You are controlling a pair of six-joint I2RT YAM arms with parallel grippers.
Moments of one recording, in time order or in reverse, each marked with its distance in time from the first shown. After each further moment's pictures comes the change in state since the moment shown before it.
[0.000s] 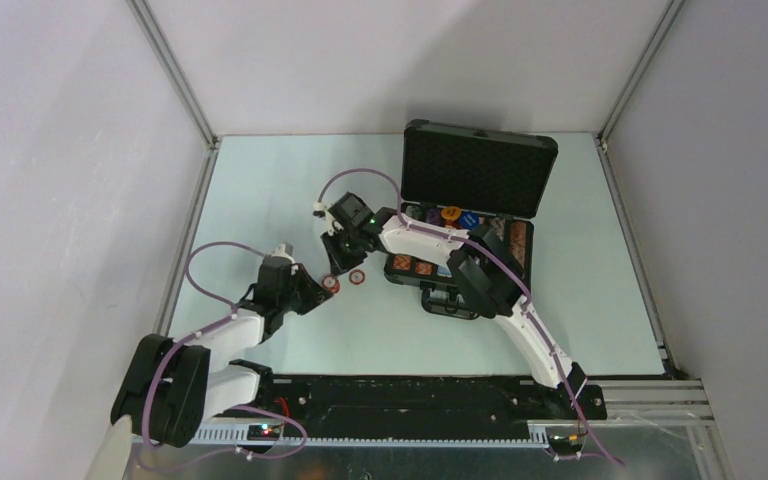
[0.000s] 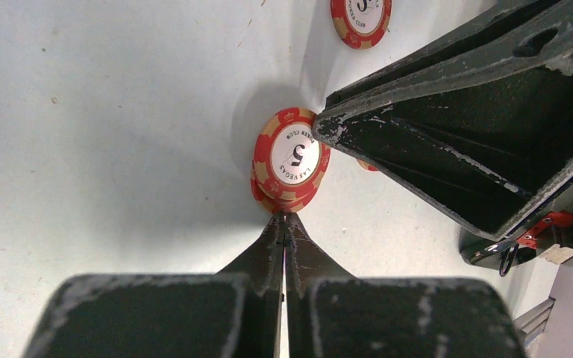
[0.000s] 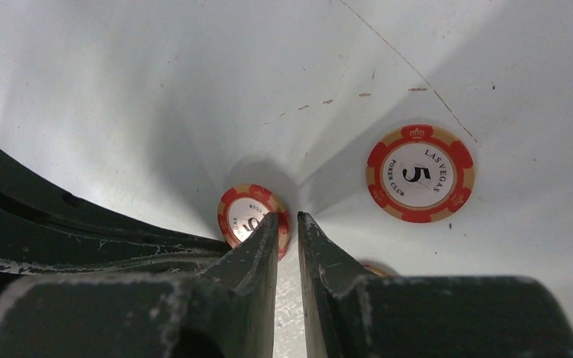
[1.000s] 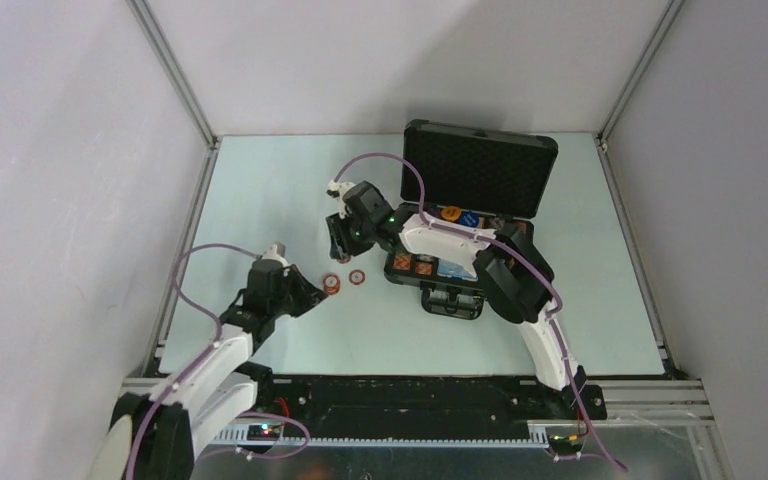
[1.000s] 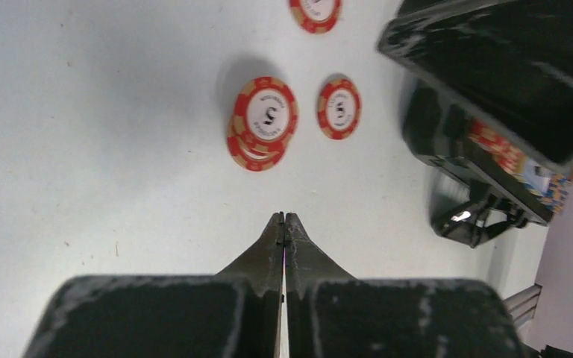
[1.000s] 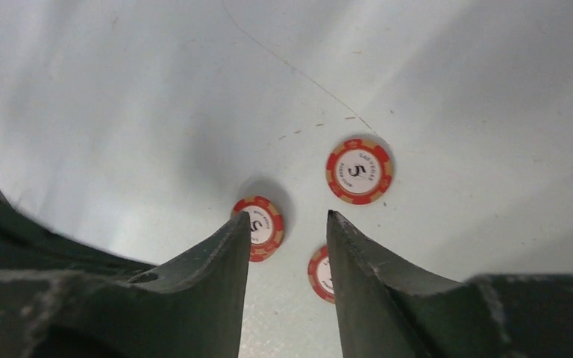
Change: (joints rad) left arm 0.000 -0.251 0.013 -0.227 0.000 0.006; right arm -0.027 -0.203 -0.221 0.236 0.116 0.056
